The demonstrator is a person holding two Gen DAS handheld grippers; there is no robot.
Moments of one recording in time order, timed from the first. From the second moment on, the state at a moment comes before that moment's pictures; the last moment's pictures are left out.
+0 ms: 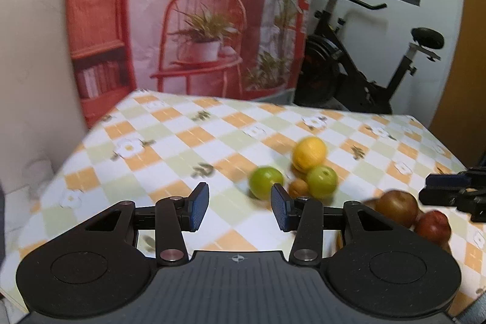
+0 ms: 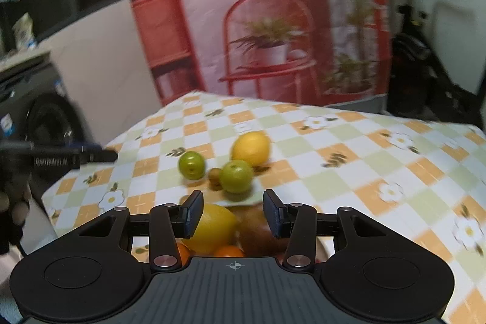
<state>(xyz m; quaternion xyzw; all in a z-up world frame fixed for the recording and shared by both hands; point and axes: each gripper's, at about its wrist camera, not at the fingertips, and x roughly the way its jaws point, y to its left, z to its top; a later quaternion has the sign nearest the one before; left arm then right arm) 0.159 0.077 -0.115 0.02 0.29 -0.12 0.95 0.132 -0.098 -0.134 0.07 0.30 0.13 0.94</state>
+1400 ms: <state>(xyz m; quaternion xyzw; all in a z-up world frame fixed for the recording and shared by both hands) 0.199 0.095 -0.137 0.01 0.32 -0.13 0.94 0.242 -0.011 -0.167 0.00 0.40 0.21 0.89</state>
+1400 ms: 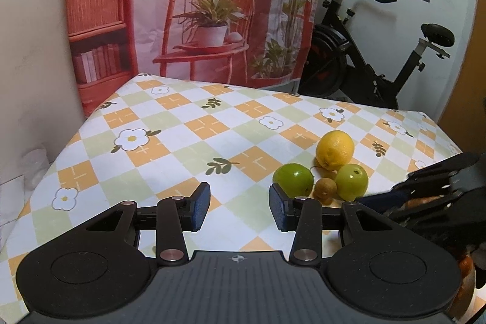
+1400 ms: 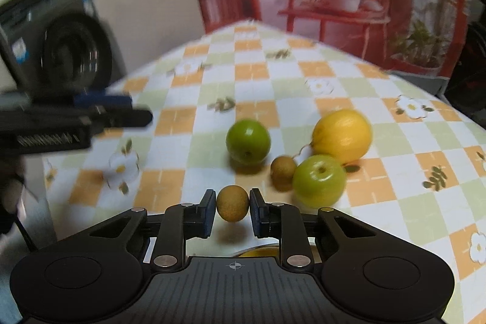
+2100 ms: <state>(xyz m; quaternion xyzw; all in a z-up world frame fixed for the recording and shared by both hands) 0.250 -0.012 -0.161 0.15 0.35 -0.26 0.89 0.176 -0.121 -0.139 0.12 0.30 0.13 0.94</state>
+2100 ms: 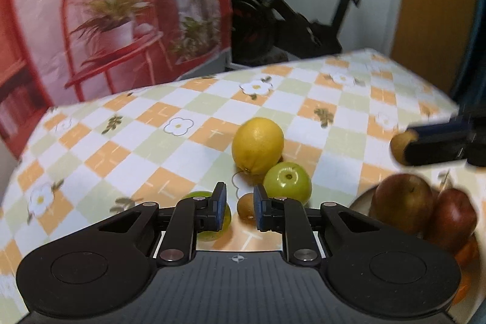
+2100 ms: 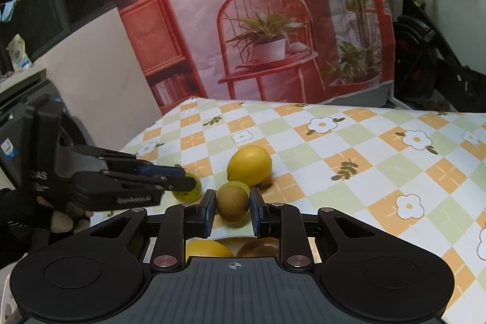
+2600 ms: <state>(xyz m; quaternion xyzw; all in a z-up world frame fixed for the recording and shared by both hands) 0.253 -0.027 -0.180 0.23 0.36 -0.29 0.86 0.172 -0.140 -0.144 0.15 0.29 0.12 0.94</state>
